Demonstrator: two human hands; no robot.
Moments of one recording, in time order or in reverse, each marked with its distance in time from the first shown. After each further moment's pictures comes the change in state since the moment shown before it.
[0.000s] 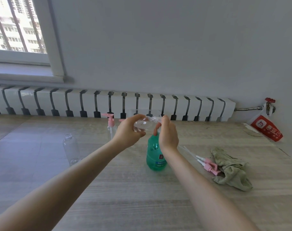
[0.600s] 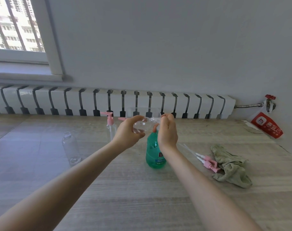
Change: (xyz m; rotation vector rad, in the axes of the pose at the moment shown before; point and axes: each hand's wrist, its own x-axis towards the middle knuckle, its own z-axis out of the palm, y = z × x) left_hand -0.006 -0.005 0.007 0.028 -0.004 -0.022; right_hand -0.002 0.002 0.001 0.075 0.053 -0.019
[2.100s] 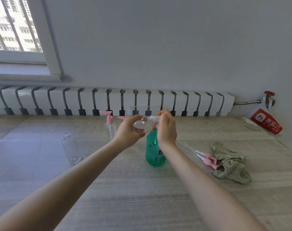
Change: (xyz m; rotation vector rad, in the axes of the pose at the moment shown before) left_hand -0.001 0.001 0.003 -0.070 -0.022 -0.025; right_hand 0.003 0.003 0.002 0.070 0.017 -0.059
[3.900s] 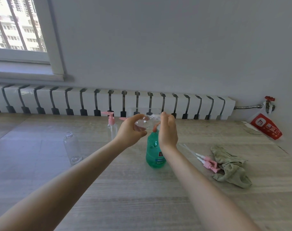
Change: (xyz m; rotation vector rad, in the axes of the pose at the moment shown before) left_hand -0.004 0.011 -0.007 -0.051 0.001 -0.004; right_hand -0.003 -0.008 -0.001 -0.087 -0.011 0.143
